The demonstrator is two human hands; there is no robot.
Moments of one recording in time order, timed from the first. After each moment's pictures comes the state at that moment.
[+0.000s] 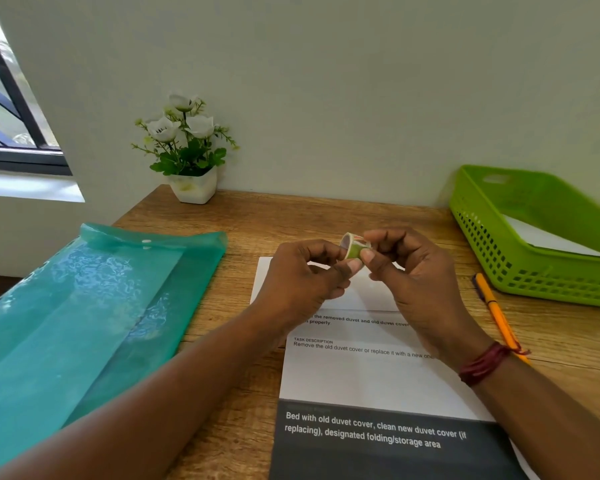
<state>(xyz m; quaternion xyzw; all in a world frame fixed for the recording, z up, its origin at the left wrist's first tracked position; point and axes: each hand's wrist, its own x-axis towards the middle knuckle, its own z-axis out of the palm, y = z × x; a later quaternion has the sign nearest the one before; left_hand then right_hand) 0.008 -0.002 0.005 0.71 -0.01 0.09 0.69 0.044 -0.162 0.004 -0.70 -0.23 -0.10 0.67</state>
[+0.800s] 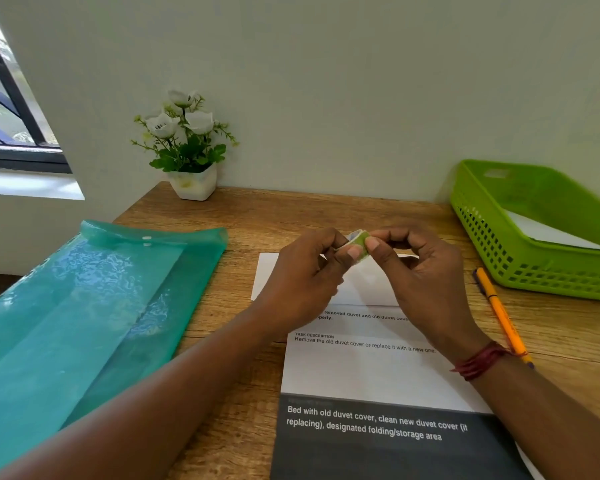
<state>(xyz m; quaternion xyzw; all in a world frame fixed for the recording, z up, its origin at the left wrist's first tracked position) 0.012 0.000 0.003 0.82 -0.09 0.16 0.54 0.044 -0.161 0.003 -0.74 -0.22 -0.20 0.61</state>
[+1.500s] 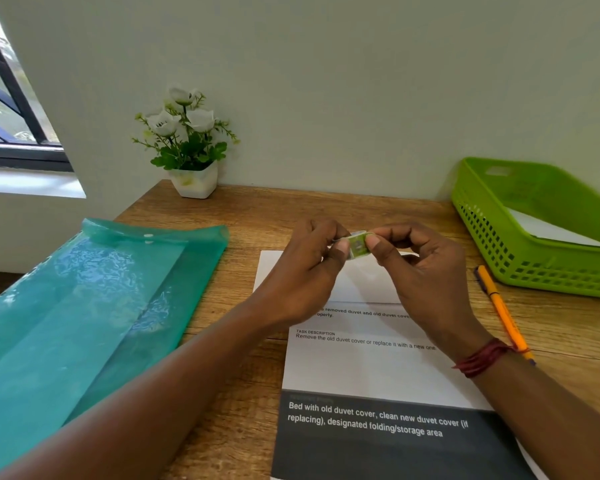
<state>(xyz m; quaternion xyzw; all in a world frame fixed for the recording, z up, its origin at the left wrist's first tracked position) 0.013 0.005 0.004 0.84 -0.14 0.15 0.51 0.044 -0.160 0.003 -0.72 -0.21 -0.19 0.63</state>
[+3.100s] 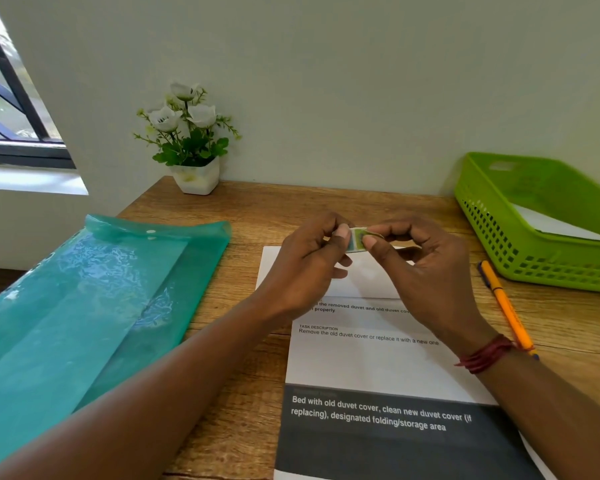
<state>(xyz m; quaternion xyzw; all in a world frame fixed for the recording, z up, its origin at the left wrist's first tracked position) 0.012 0.003 0.005 0.76 -0.11 0.12 0.63 0.038 -0.160 0.008 -0.73 -0.27 -0.22 0.58</state>
